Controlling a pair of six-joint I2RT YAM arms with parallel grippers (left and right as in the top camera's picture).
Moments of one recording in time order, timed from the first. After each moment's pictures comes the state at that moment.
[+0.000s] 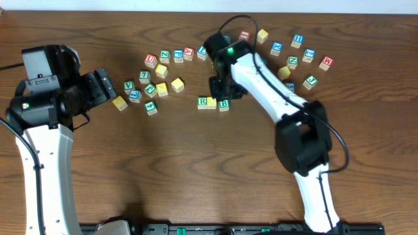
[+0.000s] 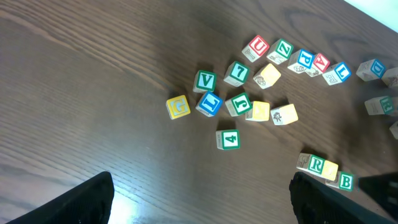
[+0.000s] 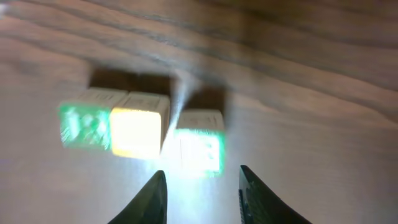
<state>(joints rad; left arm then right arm) 0.22 1.34 1.39 -1.03 0.12 -0.26 0.53 2.28 2.03 -1.22 -0.03 0.38</state>
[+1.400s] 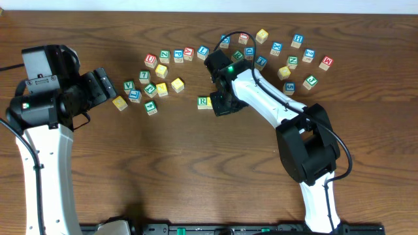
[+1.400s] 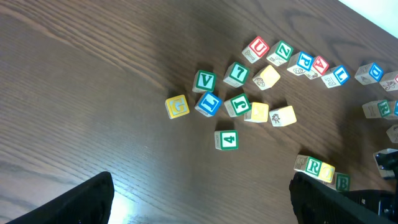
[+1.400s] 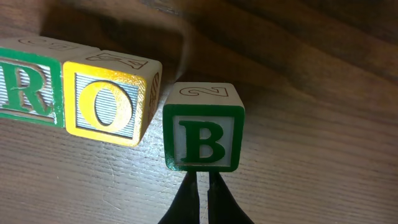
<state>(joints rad) 0.22 1.34 1.39 -1.03 0.12 -0.28 0.57 2.21 1.73 -1.00 -0.01 0.31</state>
